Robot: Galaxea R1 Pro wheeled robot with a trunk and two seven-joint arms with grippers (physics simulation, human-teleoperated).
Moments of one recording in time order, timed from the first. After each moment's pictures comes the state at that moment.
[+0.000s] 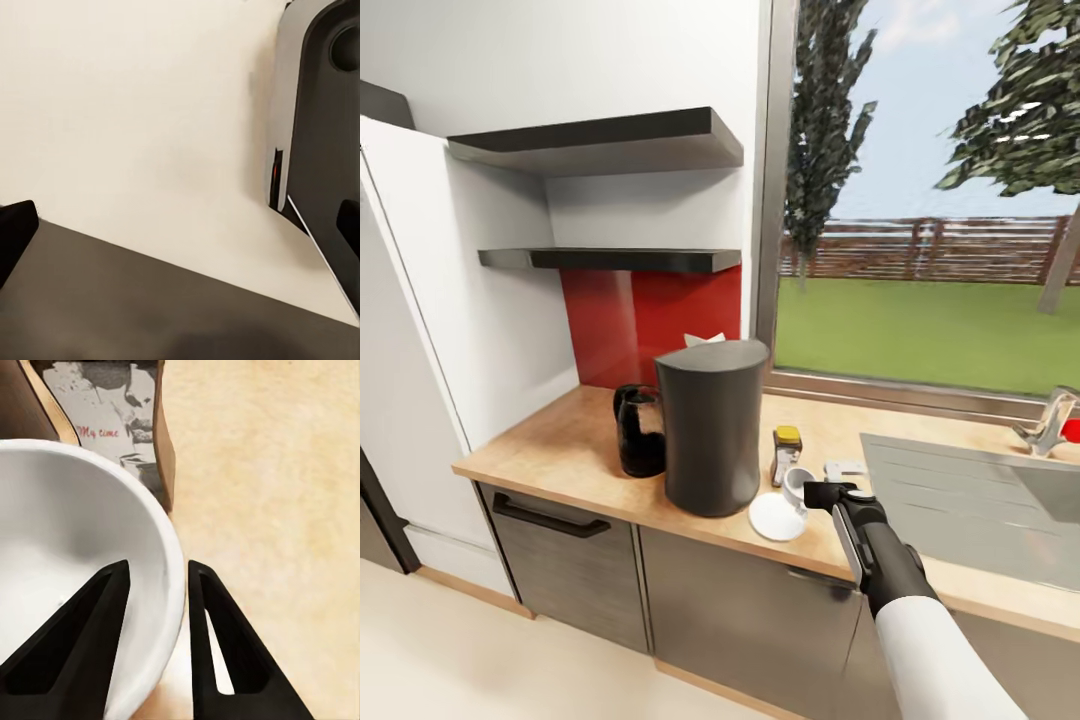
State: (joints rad) left arm -0.02 0.13 0.16 -0.06 -0.22 0.11 0.08; right arm -0.68 0.10 -0.14 -0.88 0.16 0.51 0.01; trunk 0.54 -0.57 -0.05
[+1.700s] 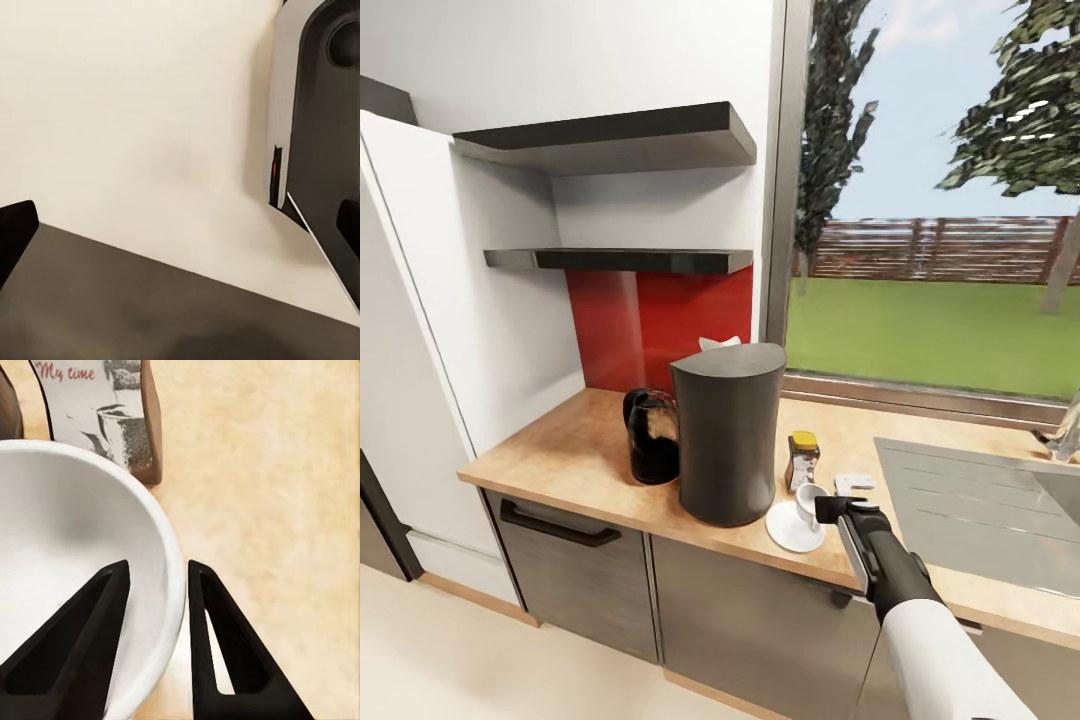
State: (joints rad) left arm -0.02 0.13 0.16 -0.06 -0.22 0.12 0.08; right arm -0.68 0.07 -0.14 -0.80 0.17 0.51 -0.06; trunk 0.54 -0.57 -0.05
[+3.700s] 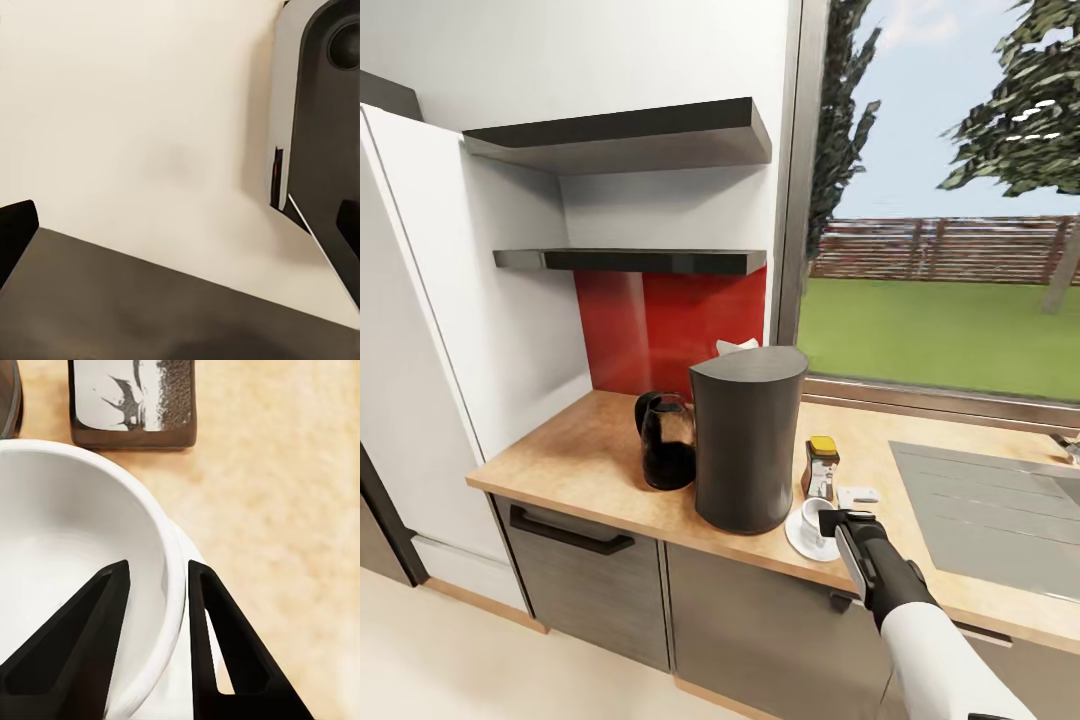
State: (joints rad) left arm -0.02 0.13 0.15 -0.06 -0.22 0.11 0.08; right arm -0.68 0.07 -0.14 -0.72 0.16 0.51 -0.15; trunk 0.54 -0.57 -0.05
